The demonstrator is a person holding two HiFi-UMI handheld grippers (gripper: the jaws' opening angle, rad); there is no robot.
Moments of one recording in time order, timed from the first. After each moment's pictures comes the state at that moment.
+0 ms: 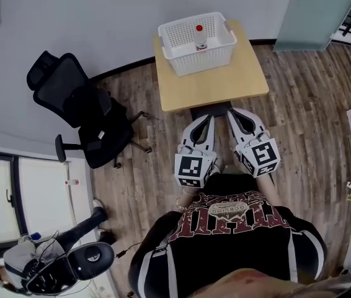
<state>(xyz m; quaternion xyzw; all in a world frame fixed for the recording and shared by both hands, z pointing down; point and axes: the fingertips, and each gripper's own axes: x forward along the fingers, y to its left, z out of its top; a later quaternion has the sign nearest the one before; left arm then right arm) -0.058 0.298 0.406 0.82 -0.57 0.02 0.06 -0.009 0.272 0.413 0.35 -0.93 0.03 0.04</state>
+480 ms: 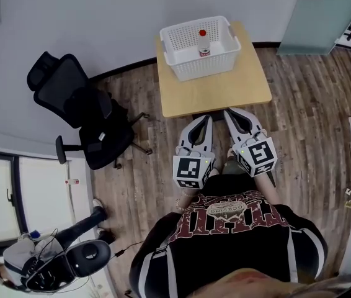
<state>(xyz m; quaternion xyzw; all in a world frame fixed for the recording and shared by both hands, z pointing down) -0.069 0.252 0.404 0.80 -0.59 0.02 0.07 -0.025 0.223 0.412 0.34 -0.94 0.03 0.03</state>
